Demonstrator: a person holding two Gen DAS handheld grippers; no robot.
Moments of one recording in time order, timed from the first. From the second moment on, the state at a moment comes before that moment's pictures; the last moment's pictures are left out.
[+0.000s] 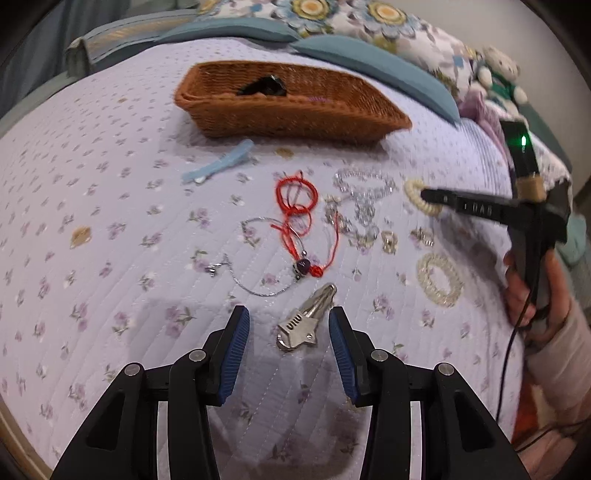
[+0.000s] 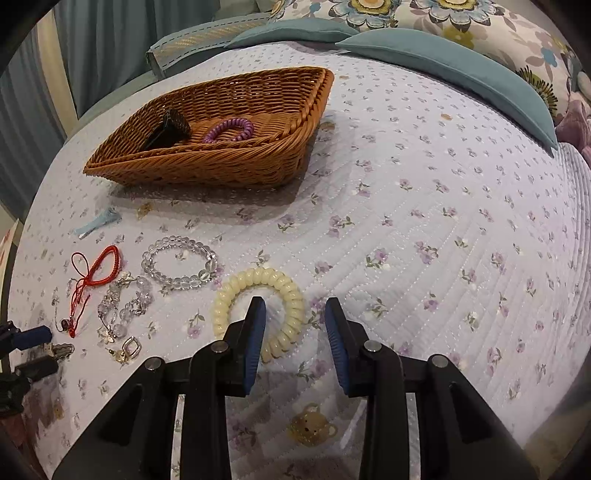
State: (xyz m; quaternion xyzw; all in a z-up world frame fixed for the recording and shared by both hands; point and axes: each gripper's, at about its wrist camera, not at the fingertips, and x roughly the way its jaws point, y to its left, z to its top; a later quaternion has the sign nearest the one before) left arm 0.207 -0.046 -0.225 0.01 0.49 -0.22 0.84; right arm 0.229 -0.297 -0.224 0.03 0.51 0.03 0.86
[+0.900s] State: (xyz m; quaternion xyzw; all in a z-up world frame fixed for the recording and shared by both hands) left arm 0.259 -0.054 -0.129 -0.03 0.37 -0.24 0.90; right arm 0.257 -0.274 -0.118 0.04 0.41 0.10 0.91
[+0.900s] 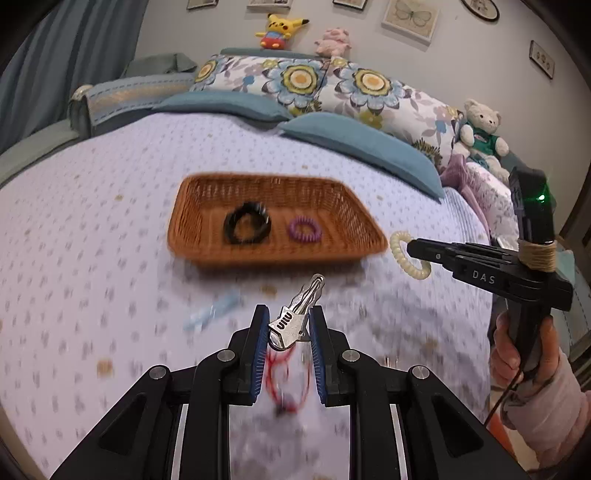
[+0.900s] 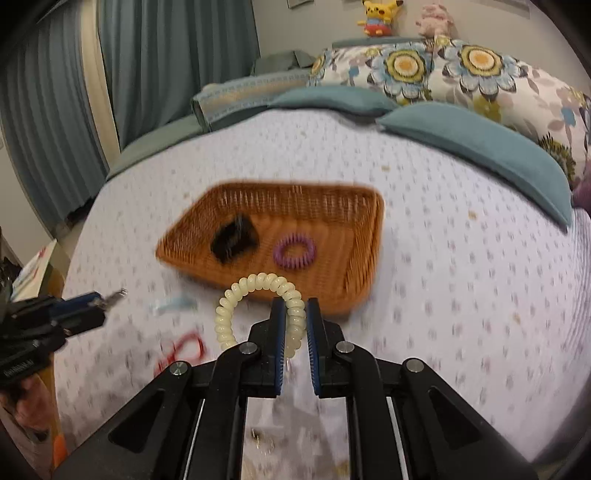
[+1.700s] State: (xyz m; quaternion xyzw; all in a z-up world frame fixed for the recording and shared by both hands) left arm 0.413 -0.151 -0.187 0.02 0.44 -0.23 0.87; right arm 0.448 -0.256 -0.201 0.06 0.52 0.08 0.85
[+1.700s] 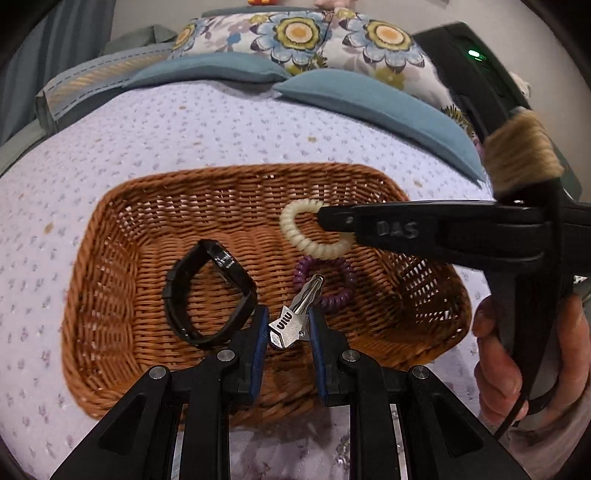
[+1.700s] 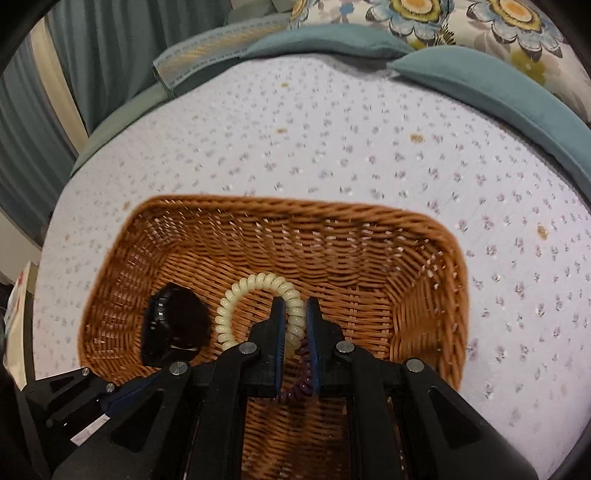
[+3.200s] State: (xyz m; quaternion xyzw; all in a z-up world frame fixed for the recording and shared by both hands) left arm 0.201 0.022 -0.158 -0.13 0.38 -0.18 0.90; right arm 0.160 -0.267 -0.162 0.07 0.48 0.16 0.86
